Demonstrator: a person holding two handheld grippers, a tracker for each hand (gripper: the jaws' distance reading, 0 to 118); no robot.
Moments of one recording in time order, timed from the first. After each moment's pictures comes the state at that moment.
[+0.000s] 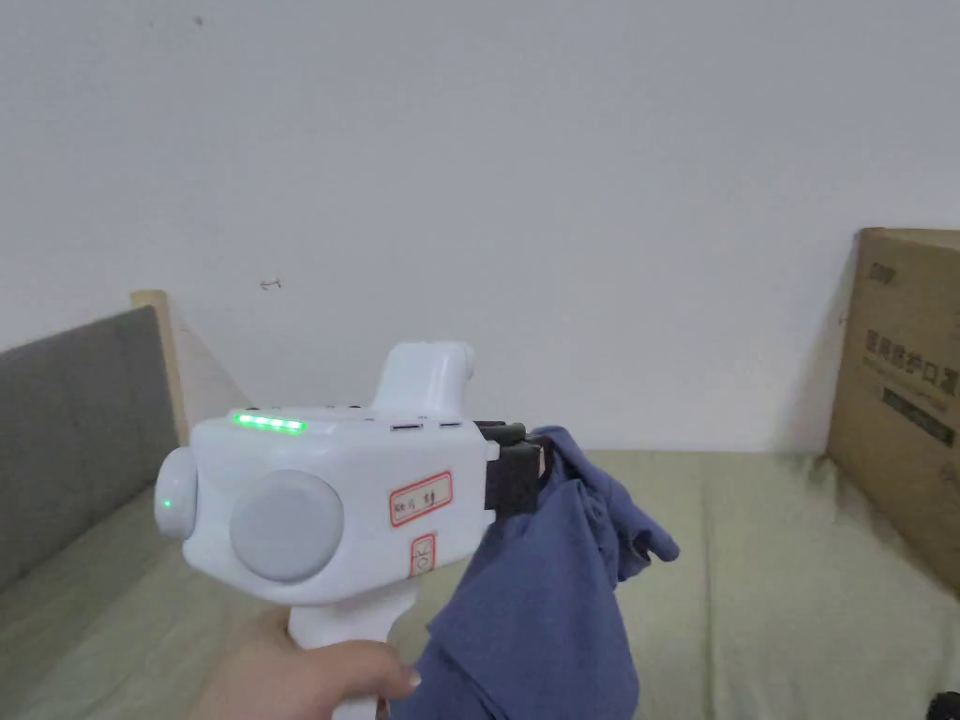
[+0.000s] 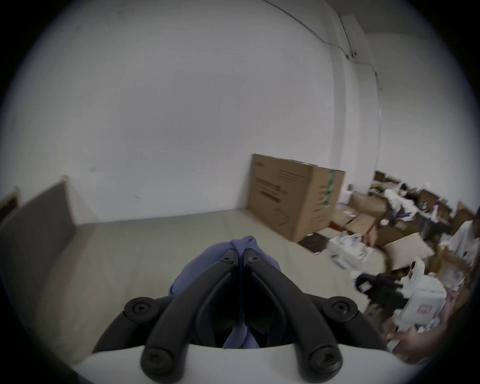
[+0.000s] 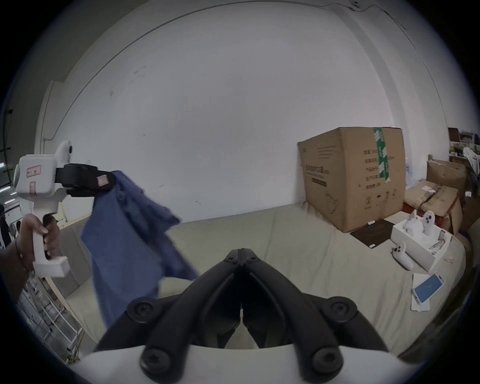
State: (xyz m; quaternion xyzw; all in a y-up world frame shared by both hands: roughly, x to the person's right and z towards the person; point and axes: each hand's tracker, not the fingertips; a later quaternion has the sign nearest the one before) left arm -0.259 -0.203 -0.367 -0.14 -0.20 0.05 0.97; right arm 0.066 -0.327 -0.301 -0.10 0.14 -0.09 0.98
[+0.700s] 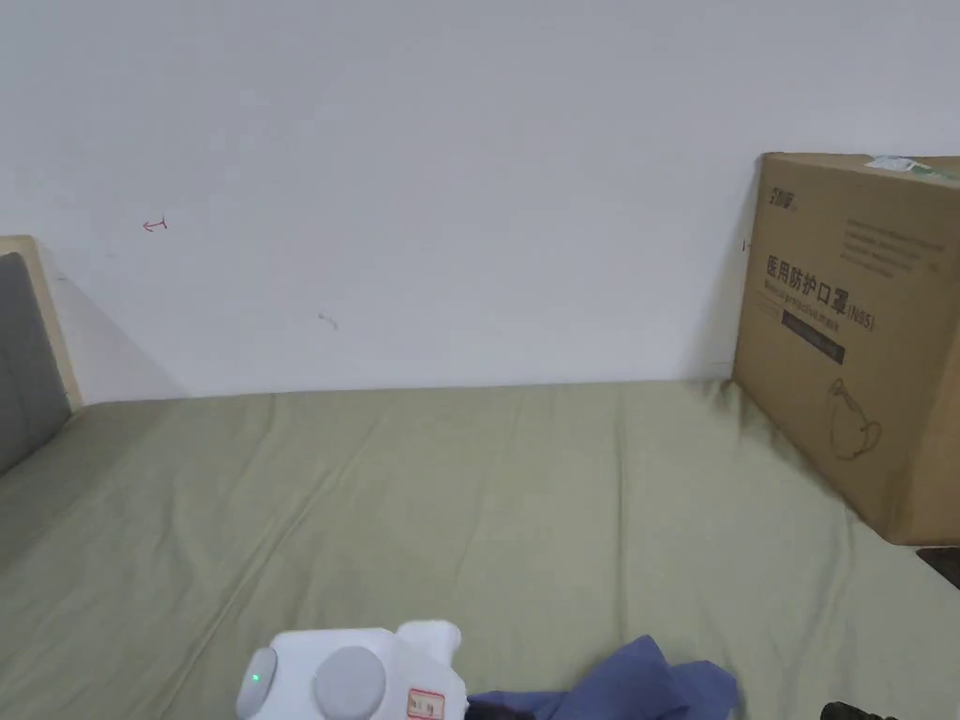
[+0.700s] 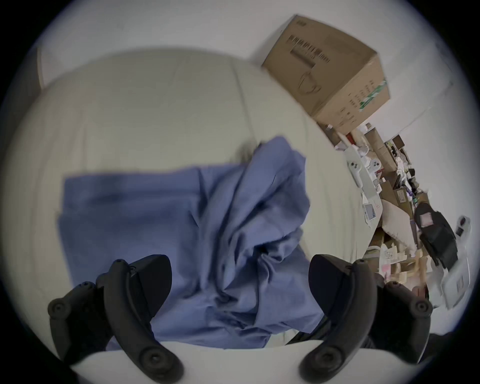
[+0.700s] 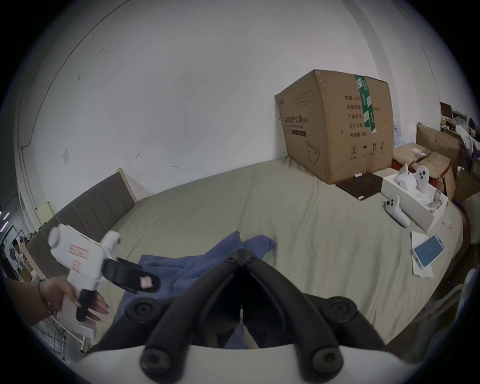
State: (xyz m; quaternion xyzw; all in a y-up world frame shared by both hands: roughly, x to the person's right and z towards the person) left arm -0.255 -0.399 -0.432 -0.47 -0.17 0.10 0.86; right arm 0.080 -0.383 -0.328 -0.21 0.11 -0.11 0.96
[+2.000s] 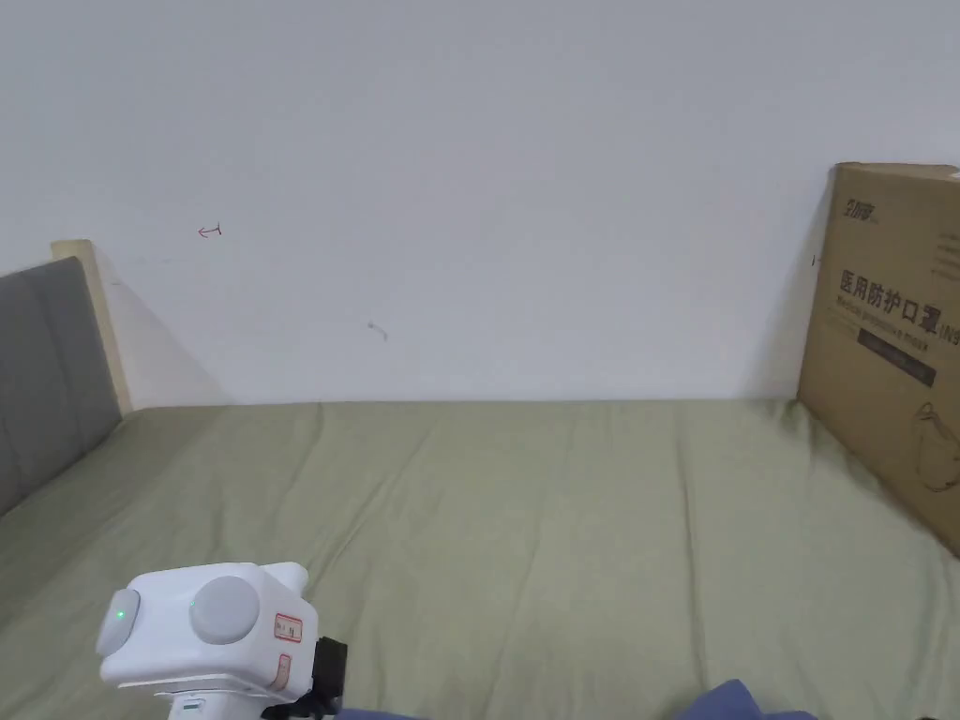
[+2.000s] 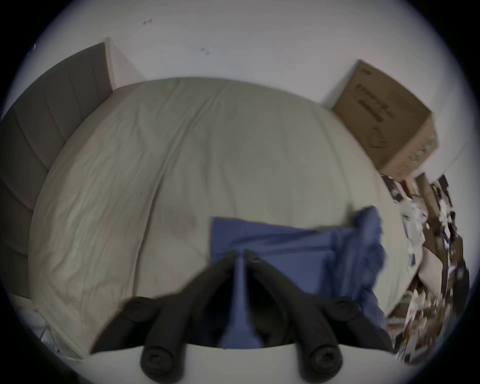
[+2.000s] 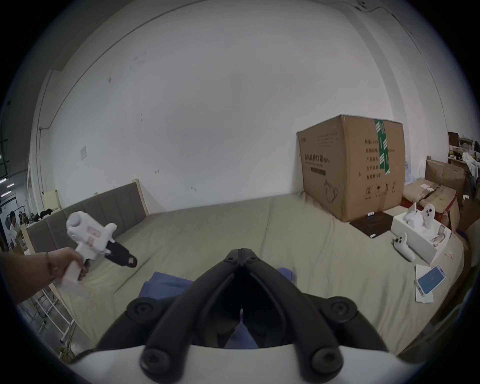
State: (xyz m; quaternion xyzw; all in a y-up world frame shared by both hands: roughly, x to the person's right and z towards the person) left arm -0.429 -0.423 -0.505 -0.48 0.03 0.12 0.87; right arm 0.035 -0.376 -0.318 -0.13 0.13 -0.07 0.98
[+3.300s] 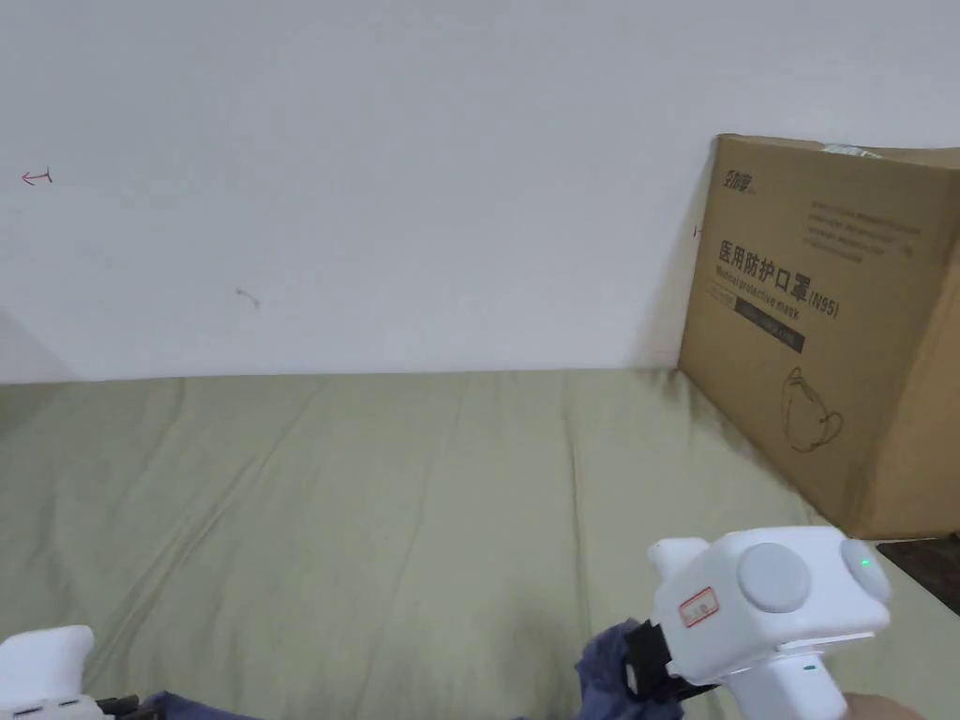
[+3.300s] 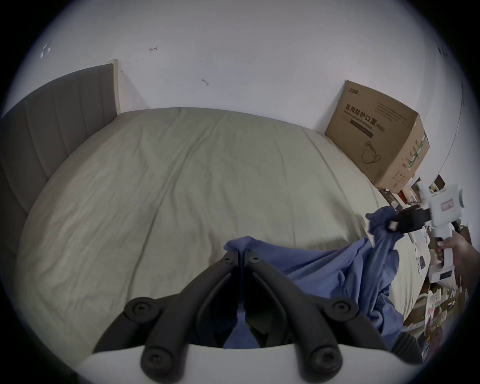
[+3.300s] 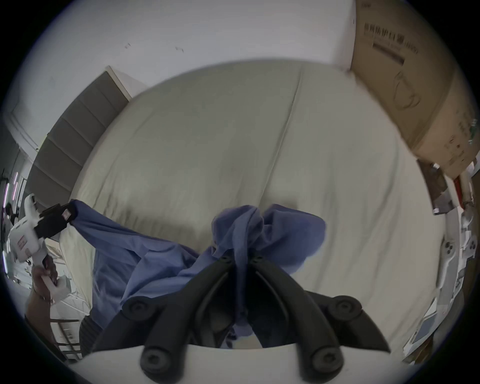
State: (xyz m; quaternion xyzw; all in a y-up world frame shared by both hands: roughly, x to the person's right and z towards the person) left arm -0.421 -0.435 -0.436 -0.36 0.01 0.10 0.93; right arm 0.018 -0.420 -0.576 -0.50 0.20 0.02 0.84
